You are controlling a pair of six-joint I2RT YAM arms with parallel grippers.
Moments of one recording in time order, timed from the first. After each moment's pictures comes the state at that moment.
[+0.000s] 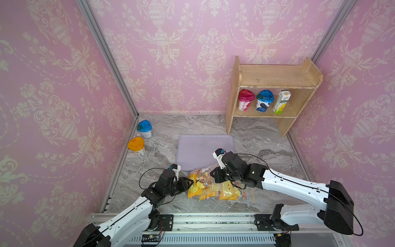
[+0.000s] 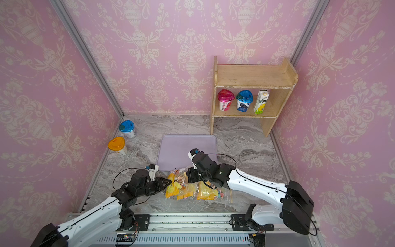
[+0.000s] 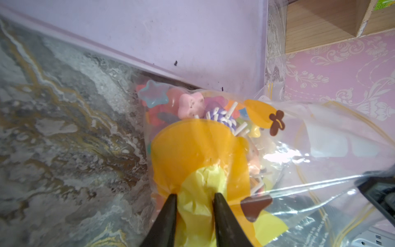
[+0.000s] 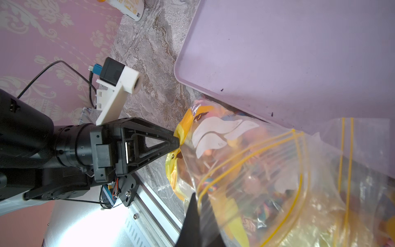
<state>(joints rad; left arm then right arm) -0.56 0.80 0.17 -0.04 0.36 -0.99 0.94 1.29 0.89 -0.36 -0.10 0.68</state>
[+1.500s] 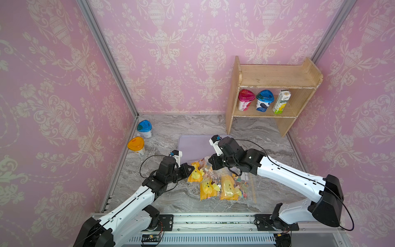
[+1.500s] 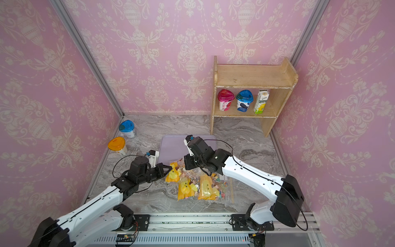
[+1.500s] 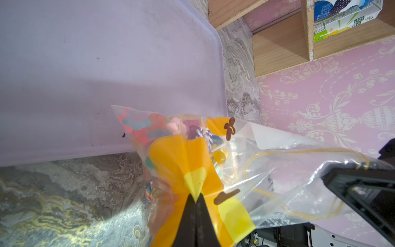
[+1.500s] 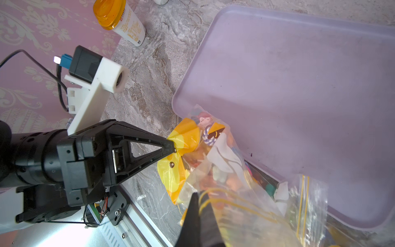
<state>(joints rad) -0.49 0.93 0.43 -0.06 0.35 -0.90 0.87 1.42 1.21 -0.57 -0.06 0.50</state>
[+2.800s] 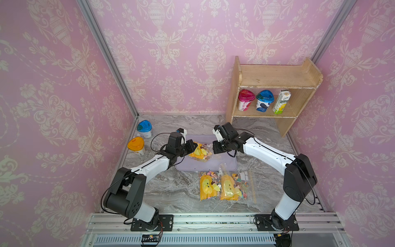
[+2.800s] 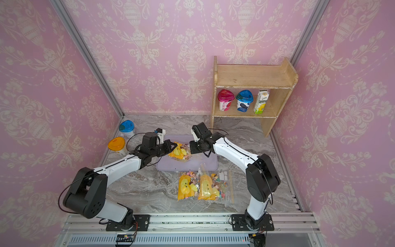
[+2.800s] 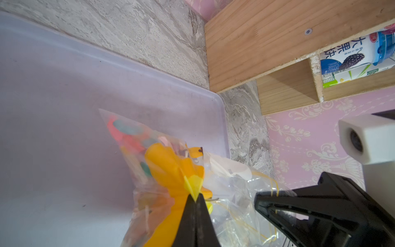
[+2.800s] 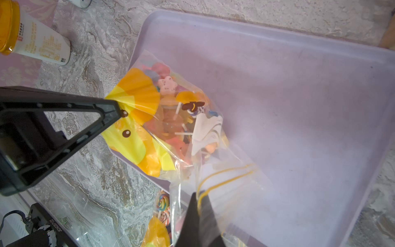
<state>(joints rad) -0.35 1.50 0.82 0.14 0.39 -0.78 0.61 1.75 1.39 -0.61 -0.13 0.38</state>
